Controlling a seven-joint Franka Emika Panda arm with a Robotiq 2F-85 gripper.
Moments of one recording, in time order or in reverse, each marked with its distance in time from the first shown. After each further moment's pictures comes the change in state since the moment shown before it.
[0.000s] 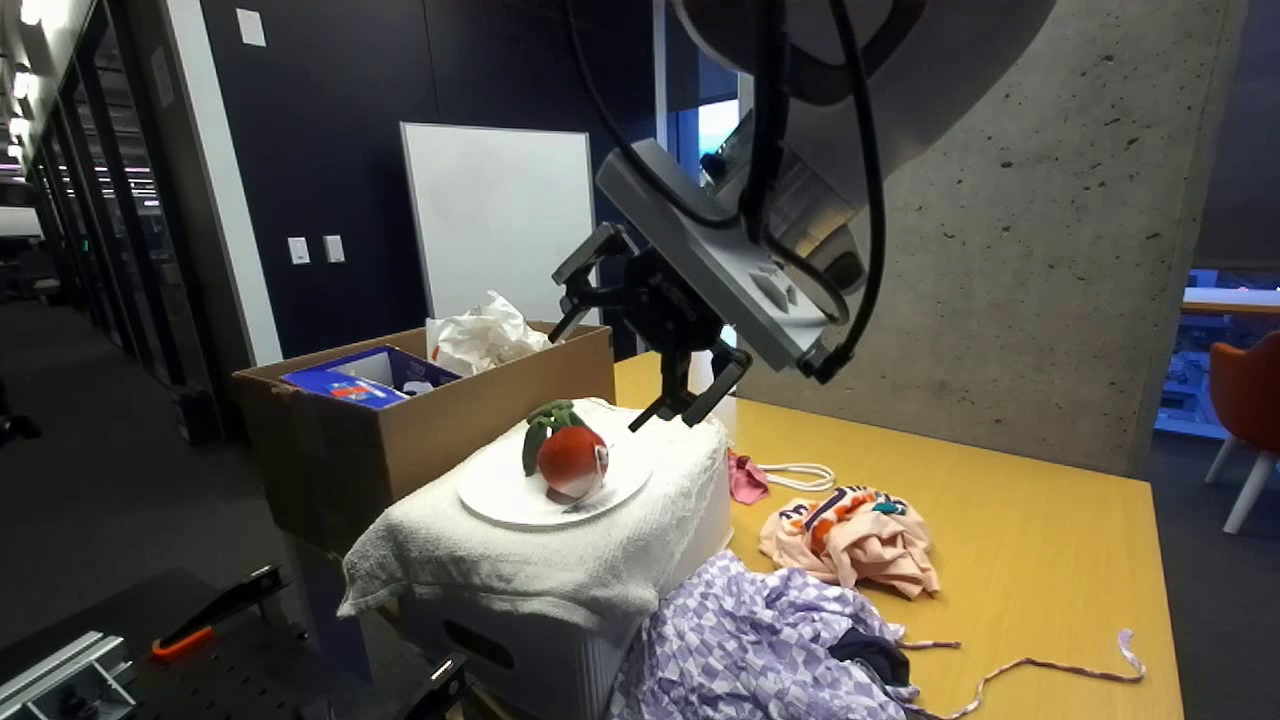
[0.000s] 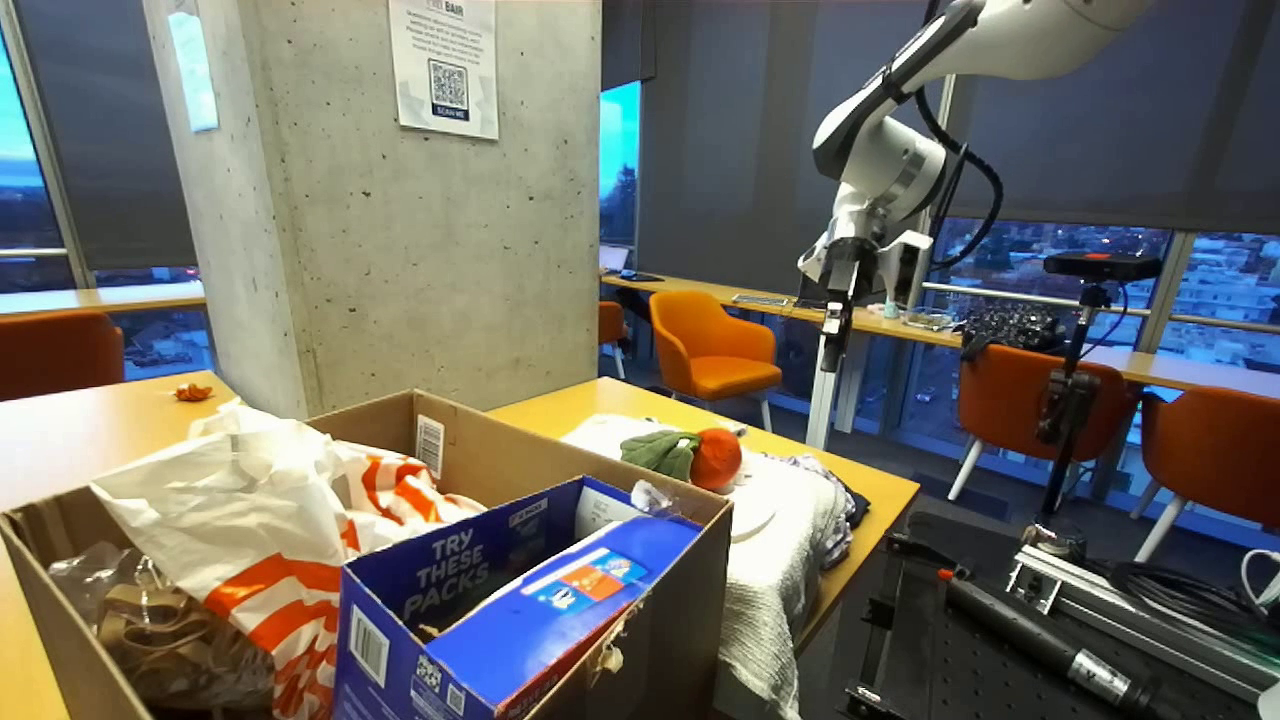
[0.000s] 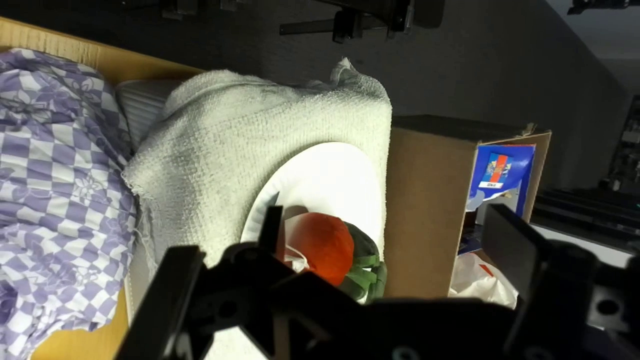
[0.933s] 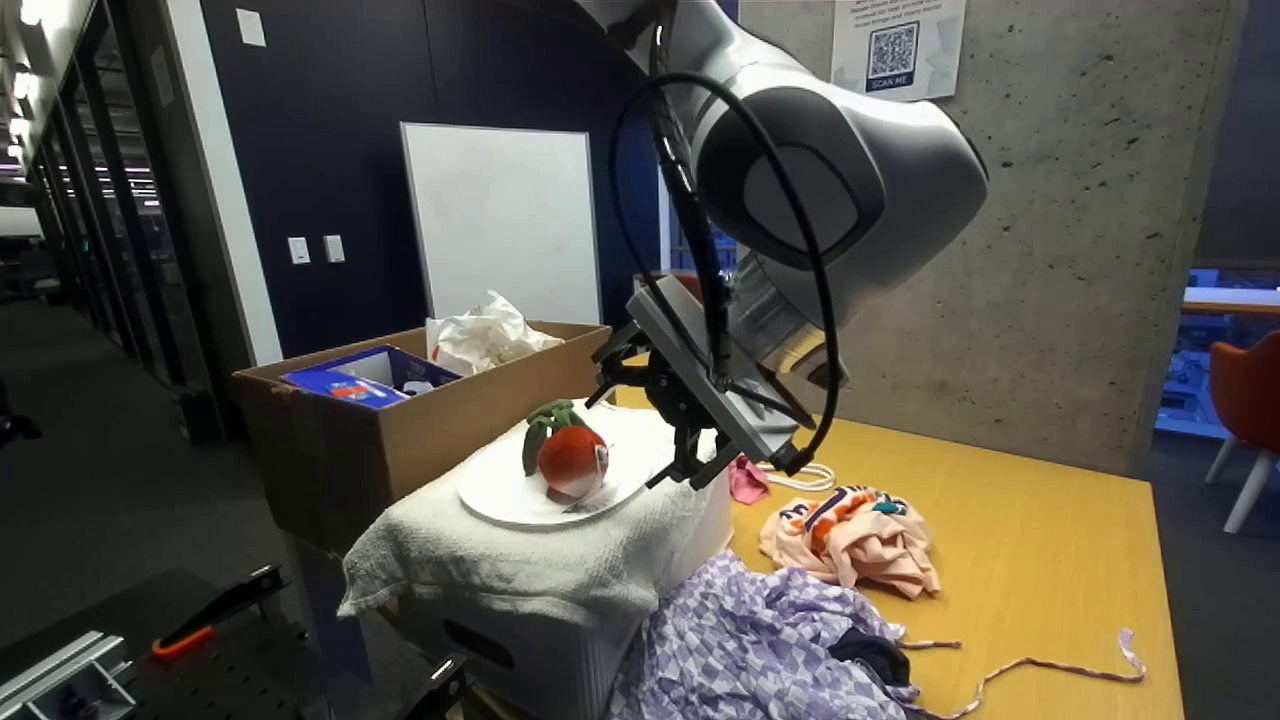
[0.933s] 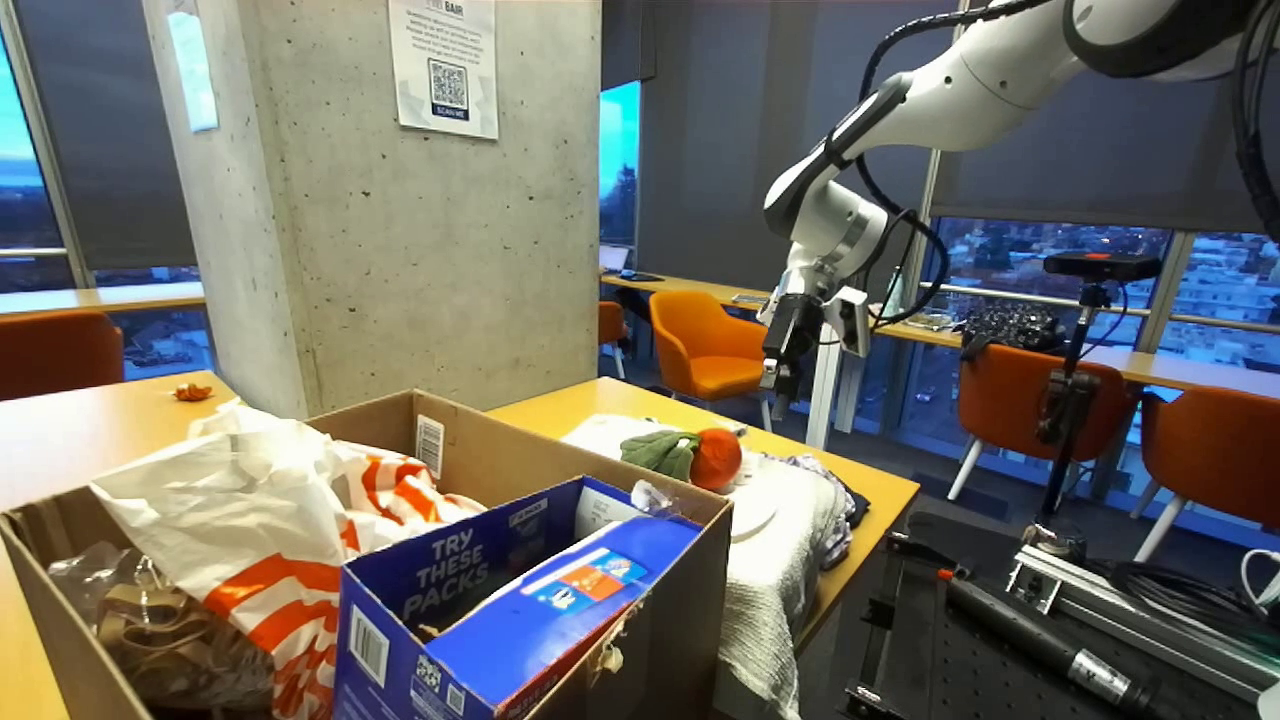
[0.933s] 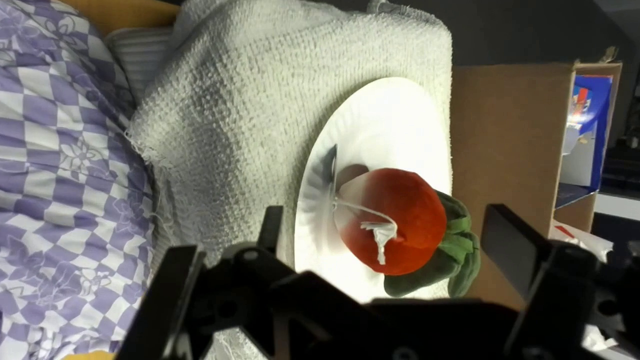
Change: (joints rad) arm -0.035 0.224 0.123 0.138 0.073 0.121 0.122
